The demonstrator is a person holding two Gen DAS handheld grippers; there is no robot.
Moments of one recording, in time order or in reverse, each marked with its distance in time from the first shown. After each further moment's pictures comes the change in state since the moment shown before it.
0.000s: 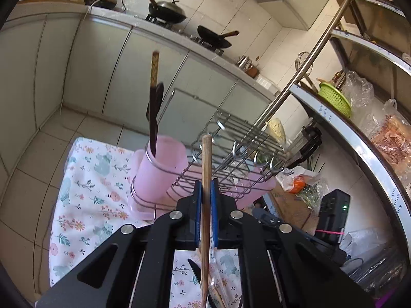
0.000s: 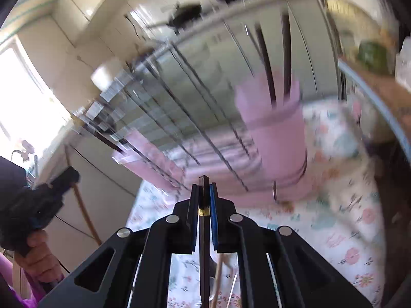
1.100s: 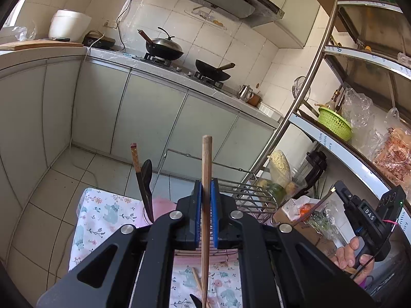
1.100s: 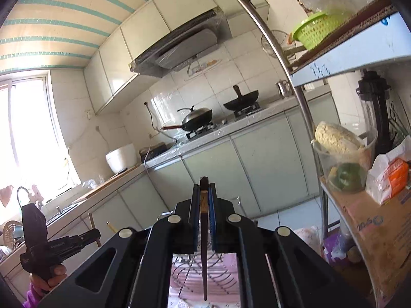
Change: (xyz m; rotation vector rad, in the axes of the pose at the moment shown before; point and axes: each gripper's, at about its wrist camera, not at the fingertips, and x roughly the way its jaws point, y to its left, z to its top) left arm -0.014 -0.036 0.055 0.074 -0.163 0.071; right arm -0.155 0.011 0.090 -0.107 -0.523 -0.015
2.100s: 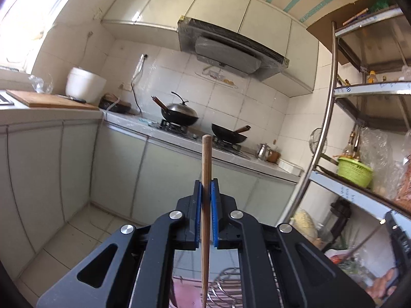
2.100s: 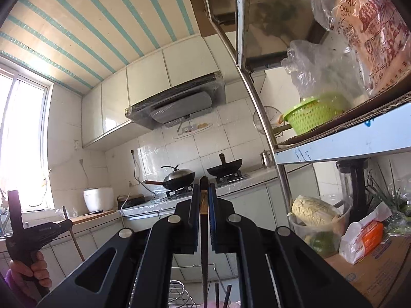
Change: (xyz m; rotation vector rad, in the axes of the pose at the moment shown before) left arm 0.000 -0.015 0.052 0.075 -0.370 0.153; right arm -0.037 0.019 0.022 -0.152 -0.363 -0.134
